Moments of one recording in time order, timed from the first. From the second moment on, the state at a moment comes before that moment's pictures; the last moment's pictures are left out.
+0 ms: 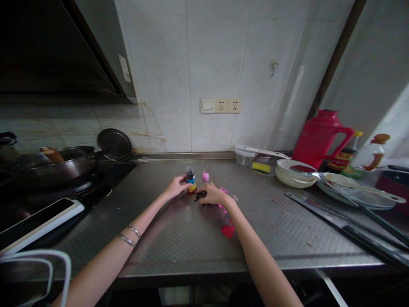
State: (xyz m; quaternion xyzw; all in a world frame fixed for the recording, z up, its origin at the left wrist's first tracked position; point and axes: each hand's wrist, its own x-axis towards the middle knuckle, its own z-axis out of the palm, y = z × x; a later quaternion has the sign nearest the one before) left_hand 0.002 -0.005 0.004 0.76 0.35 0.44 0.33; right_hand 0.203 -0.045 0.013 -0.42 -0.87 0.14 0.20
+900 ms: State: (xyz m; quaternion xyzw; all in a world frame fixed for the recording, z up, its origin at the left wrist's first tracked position) left_hand 0.002 -0.008 0.006 0.76 0.35 0.44 0.33; right_hand 0.197 -0.055 0.019 -0.43 -0.87 0.10 0.24
